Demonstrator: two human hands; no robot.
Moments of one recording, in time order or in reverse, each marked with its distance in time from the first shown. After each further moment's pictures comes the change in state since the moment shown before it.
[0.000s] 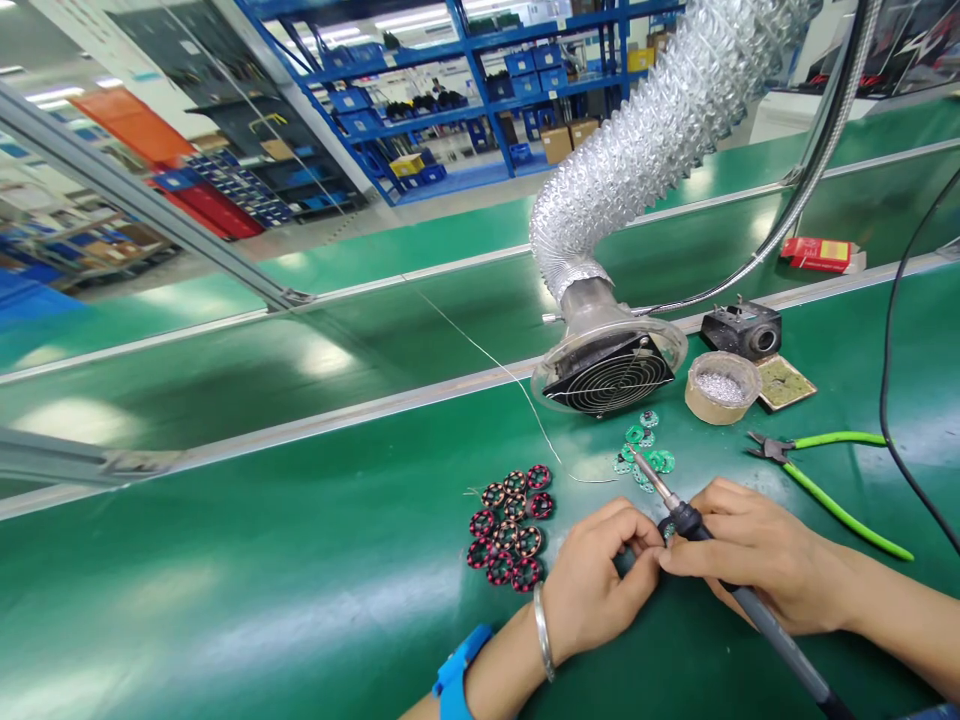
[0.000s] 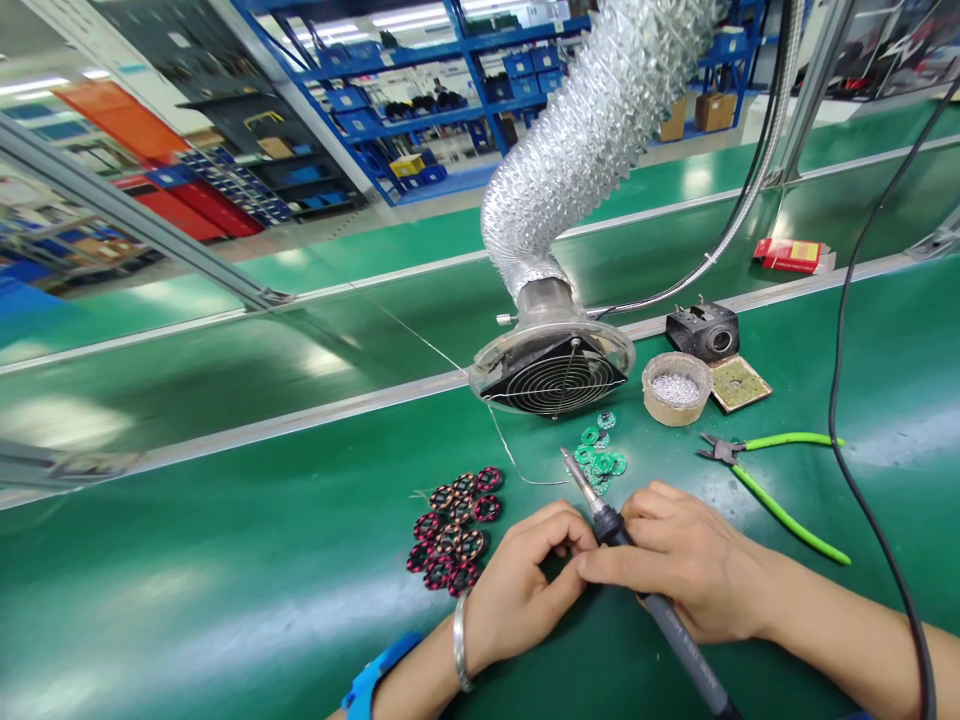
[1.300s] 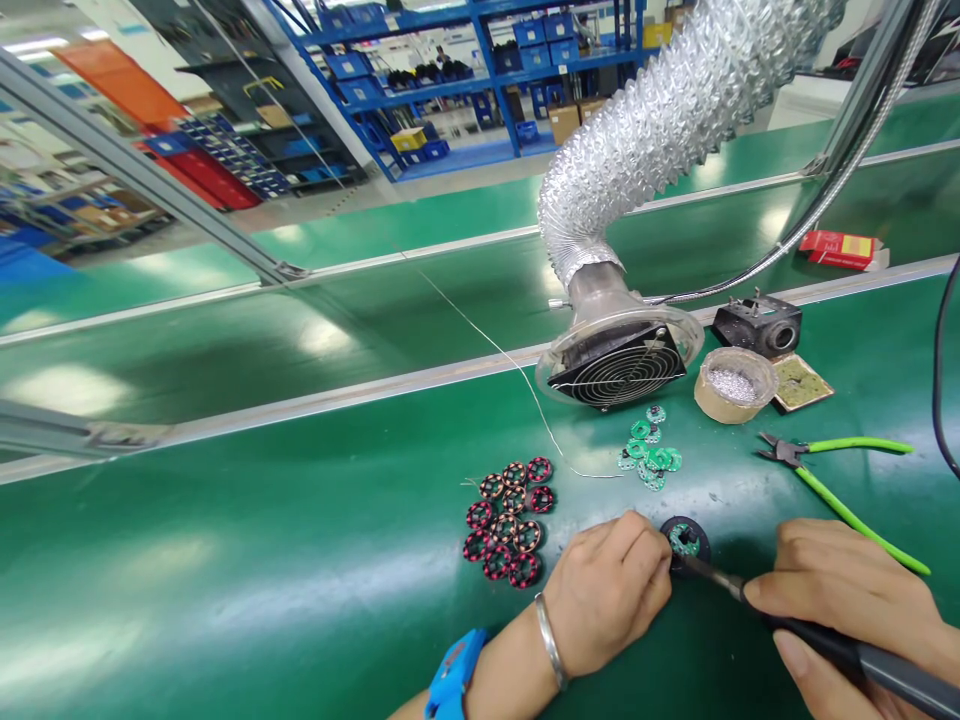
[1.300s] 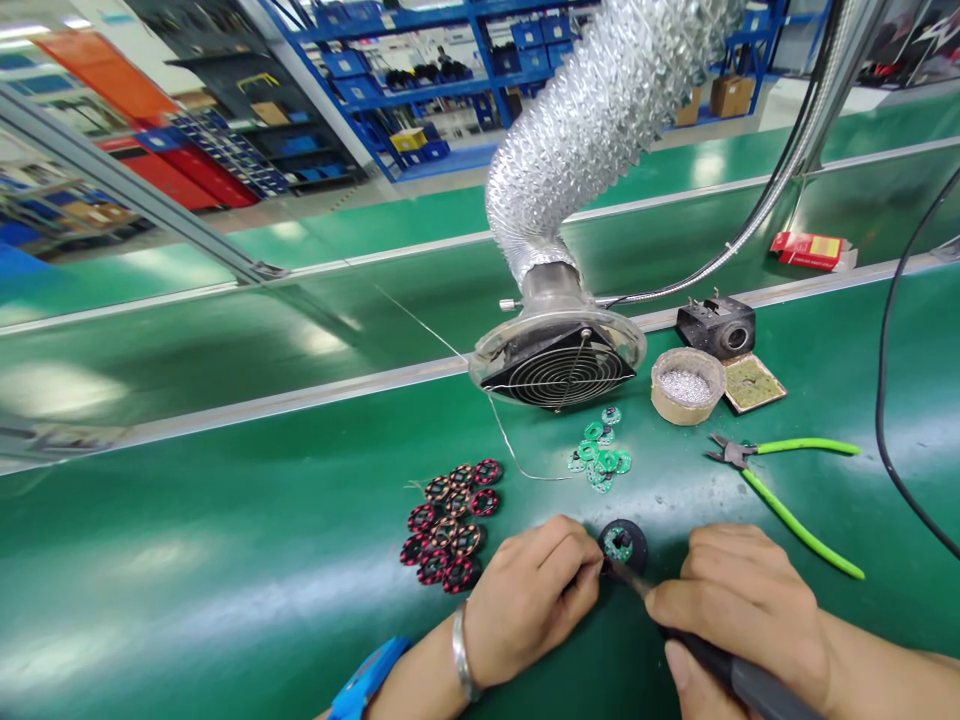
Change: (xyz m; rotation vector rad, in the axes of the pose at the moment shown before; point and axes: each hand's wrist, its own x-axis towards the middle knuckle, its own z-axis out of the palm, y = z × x) left_hand -0.011 -0.007 0.009 0.511 0.045 0.292; right_hand -0.006 -0.051 -0.015 0.025 0.276 0.321
